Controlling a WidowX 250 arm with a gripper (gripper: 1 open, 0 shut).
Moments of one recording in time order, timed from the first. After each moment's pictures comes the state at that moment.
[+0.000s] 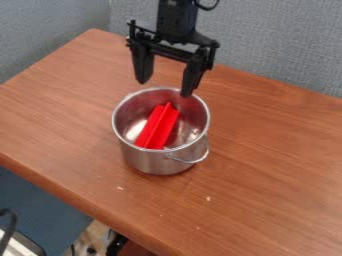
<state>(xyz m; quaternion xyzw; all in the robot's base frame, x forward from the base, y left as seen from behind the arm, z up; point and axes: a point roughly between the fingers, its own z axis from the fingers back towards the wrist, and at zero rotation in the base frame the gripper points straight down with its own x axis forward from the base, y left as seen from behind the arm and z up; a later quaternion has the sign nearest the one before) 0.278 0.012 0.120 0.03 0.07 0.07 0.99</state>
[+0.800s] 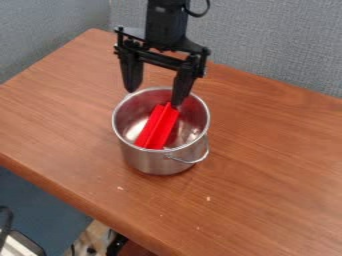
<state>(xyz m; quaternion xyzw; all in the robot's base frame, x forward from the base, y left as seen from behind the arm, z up) 0.260 0.016 0.124 0.03 0.08 0.08 0.99</state>
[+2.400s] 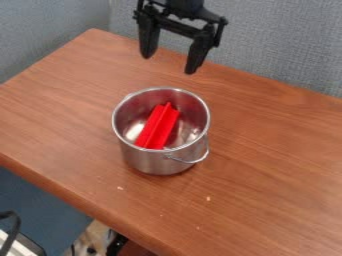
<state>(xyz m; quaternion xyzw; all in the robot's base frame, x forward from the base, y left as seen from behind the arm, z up) 0.294 0.017 0.141 0.07 0.09 0.07 0.99</state>
